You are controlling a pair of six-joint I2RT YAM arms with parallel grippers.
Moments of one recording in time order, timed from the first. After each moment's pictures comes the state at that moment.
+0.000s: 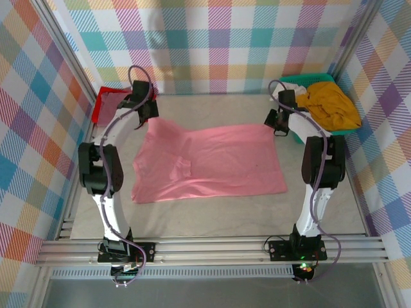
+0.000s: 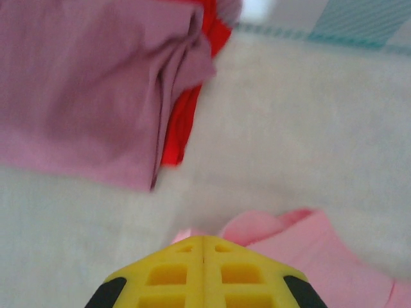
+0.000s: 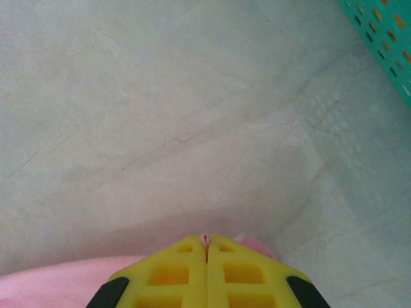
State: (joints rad) left arm -0.13 1.86 1.54 -0.52 -0.23 -0.26; right arm 0.07 1.97 1.50 -0.50 -0.02 0.49
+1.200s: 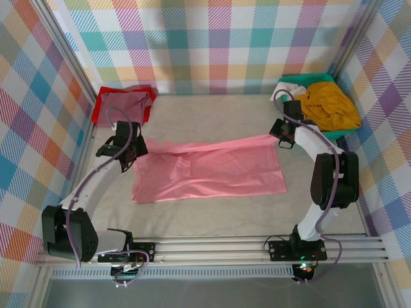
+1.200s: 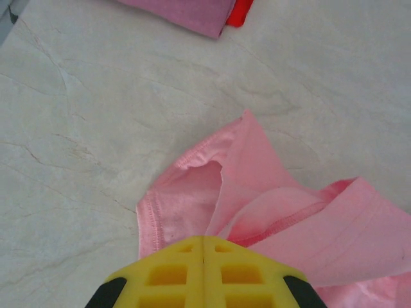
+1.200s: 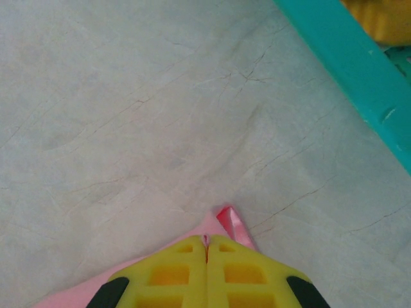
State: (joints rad) left arm -0.16 1.27 0.98 -0.57 -0.25 -0.44; right arm 0.07 1.75 1.25 -0.47 0.06 0.54
